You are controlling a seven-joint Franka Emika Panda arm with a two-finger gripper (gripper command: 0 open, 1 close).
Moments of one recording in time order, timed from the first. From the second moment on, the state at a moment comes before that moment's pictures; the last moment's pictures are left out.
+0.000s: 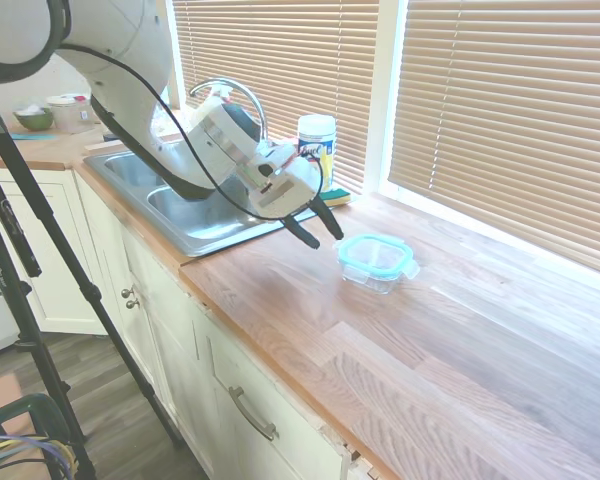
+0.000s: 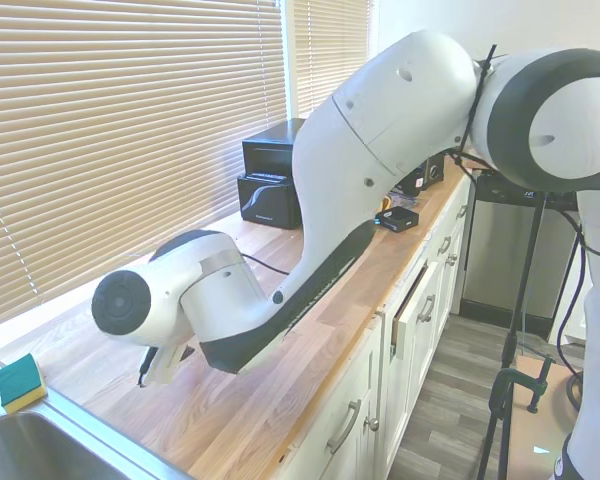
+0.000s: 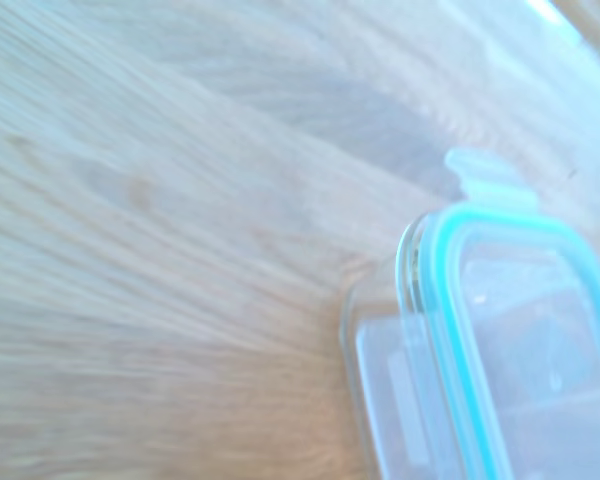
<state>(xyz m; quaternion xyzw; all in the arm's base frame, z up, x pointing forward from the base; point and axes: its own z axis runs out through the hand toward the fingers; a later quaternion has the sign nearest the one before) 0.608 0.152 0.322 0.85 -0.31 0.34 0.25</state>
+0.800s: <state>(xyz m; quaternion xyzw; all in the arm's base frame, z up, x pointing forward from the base) 0.602 0.173 0.280 0.83 -0.26 0.37 0.32</state>
